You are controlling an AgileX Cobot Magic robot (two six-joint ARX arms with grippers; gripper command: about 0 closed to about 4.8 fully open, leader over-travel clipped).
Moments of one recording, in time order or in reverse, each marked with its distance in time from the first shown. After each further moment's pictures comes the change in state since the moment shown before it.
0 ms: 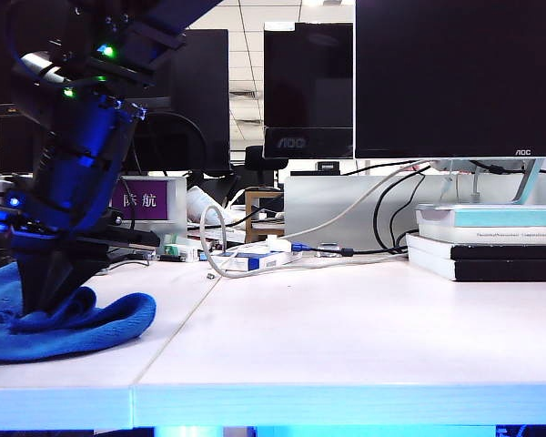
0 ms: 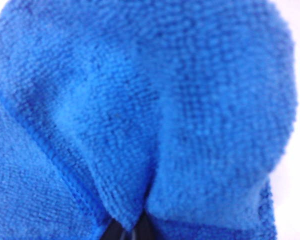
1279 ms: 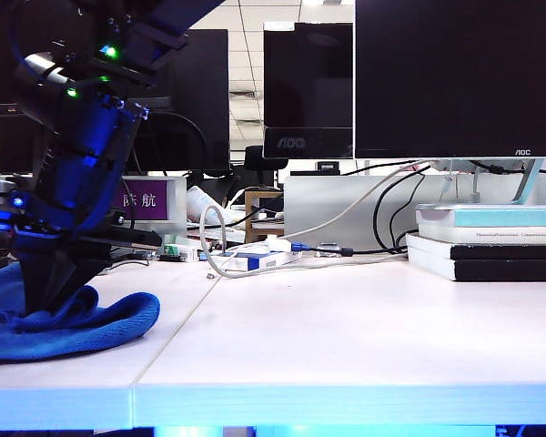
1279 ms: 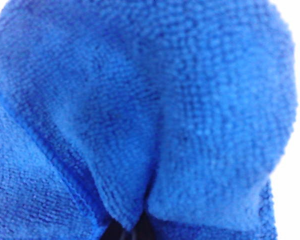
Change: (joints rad) left arm 0.001 0.363 -0.009 0.125 0.130 0.048; right arm -0.002 -0.002 -0.002 0.007 -0.010 -0.010
